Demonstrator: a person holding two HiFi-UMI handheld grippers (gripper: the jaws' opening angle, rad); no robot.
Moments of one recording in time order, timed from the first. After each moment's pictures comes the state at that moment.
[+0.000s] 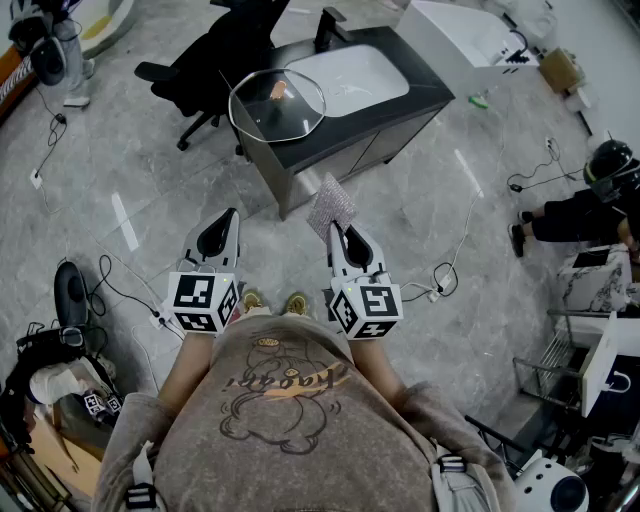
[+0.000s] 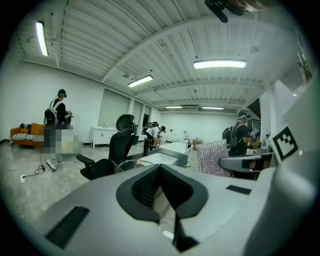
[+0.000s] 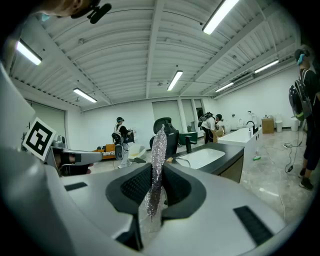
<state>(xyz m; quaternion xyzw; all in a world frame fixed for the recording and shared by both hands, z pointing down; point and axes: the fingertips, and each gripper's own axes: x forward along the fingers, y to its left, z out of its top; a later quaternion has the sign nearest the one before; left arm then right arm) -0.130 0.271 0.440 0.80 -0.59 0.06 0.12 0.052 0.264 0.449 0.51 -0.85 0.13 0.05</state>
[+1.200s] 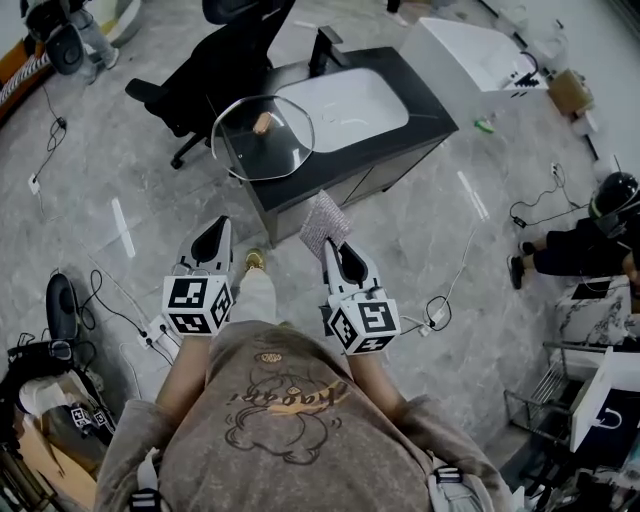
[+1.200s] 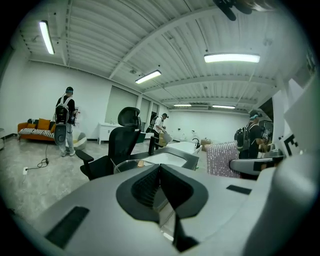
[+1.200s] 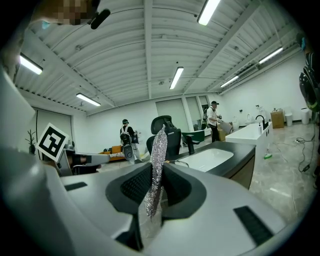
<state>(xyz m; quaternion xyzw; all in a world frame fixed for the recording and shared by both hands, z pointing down) -0.109 0.162 0.469 0.77 -0.62 0.06 0.14 0.083 0.164 0.471 0.47 -0.87 0.14 0.04</state>
